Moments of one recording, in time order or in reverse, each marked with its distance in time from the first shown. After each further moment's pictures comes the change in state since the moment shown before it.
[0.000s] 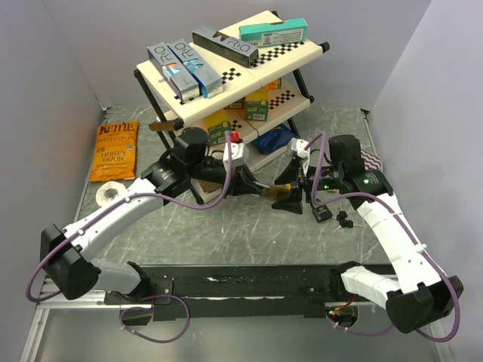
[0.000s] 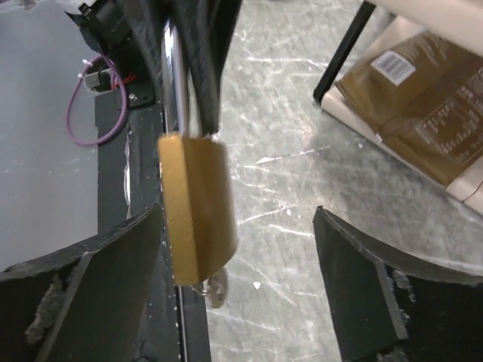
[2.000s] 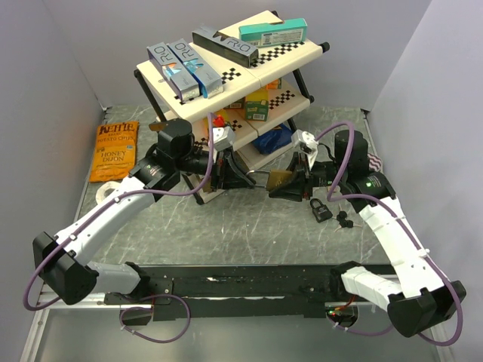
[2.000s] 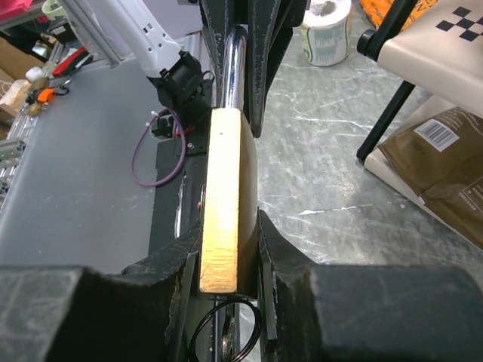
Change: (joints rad) left arm 0.087 -0.040 0.021 0.043 0.114 -0.229; right arm 0.009 -0.029 0.002 0.217 -0.177 0.267
